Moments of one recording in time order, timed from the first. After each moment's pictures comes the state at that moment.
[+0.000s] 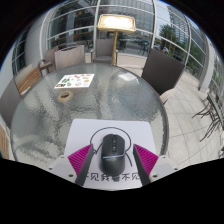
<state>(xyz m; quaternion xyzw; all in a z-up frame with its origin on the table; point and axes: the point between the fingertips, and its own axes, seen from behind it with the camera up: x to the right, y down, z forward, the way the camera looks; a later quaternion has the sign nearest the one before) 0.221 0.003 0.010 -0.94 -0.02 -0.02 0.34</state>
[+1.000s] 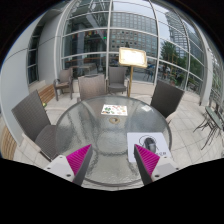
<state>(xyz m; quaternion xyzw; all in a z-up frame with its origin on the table) 0.001 -0.167 0.224 -0.89 -0.03 0.00 0.46</state>
